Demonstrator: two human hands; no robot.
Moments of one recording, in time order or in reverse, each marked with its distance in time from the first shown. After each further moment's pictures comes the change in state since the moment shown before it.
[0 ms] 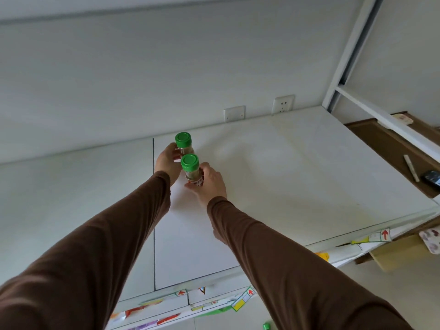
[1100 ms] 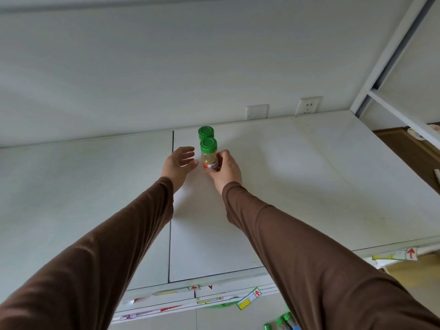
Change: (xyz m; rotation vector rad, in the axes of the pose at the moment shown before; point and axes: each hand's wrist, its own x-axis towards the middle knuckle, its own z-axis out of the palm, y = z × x) left_hand -0.023 -0.028 -0.030 -0.238 -0.048 -0.059; right_hand 0.036 -0.005 0.016 -0.003 0.074 0.043
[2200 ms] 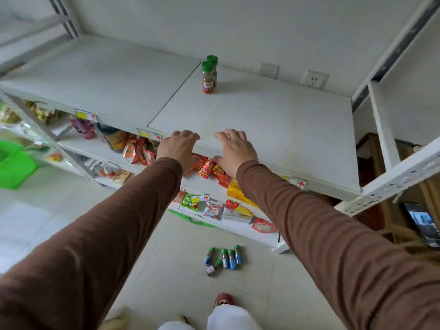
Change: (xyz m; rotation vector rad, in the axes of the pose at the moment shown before) left_hand -0.359 0.113 0.196 1.190 0.172 -0.143; right_hand -0.208 0.086 -0.289 -0.636 -0.511 -0.731
